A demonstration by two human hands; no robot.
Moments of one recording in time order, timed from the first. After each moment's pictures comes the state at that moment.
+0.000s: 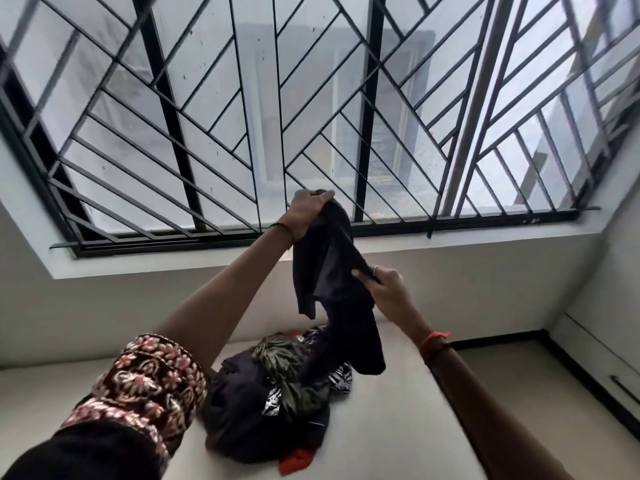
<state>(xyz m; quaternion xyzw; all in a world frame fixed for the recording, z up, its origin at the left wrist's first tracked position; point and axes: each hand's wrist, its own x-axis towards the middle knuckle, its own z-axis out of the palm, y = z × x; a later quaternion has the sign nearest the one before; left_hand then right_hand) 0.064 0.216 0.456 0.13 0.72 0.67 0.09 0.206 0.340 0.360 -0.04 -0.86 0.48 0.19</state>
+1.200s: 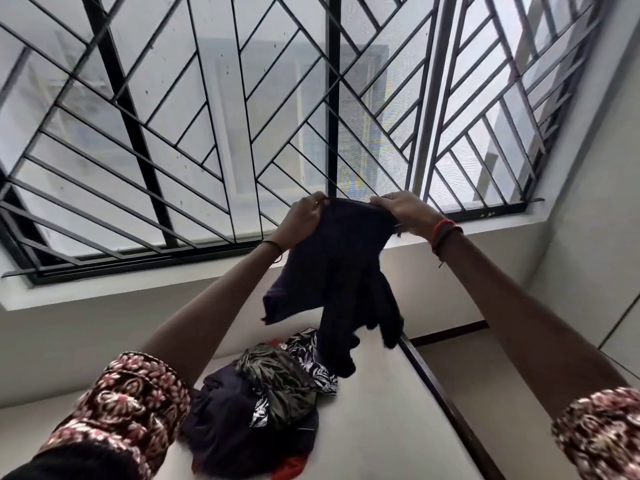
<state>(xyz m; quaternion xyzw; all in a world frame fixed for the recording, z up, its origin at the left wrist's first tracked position) 0.086 0.230 0.450 0.36 0.84 0.41 -0.06 0.175 0.422 0.471 -0.11 -0.83 0.52 0.14</state>
